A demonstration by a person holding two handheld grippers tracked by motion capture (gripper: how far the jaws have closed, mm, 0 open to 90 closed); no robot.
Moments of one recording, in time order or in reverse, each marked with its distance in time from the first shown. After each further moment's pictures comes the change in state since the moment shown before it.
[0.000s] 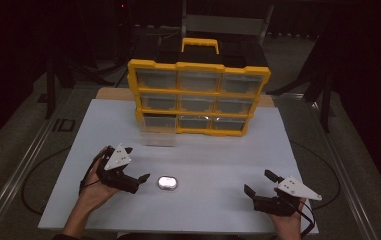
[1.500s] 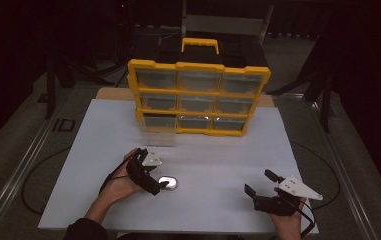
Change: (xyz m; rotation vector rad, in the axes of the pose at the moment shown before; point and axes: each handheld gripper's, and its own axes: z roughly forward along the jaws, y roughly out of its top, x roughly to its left) left arm -0.017 0.012 0.073 0.192 -0.144 0.090; right arm -0.001 0.000 0.000 -0.009 0.007 0.014
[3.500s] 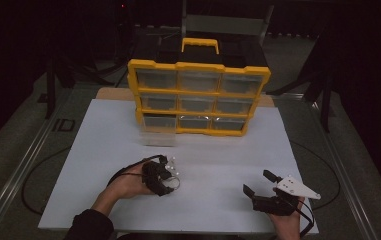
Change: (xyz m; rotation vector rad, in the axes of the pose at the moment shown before) left arm -0.016 0.027 0.025 0.309 -0.192 0.181; right arm 0.001 -0.001 0.003 0.017 0.007 -0.001
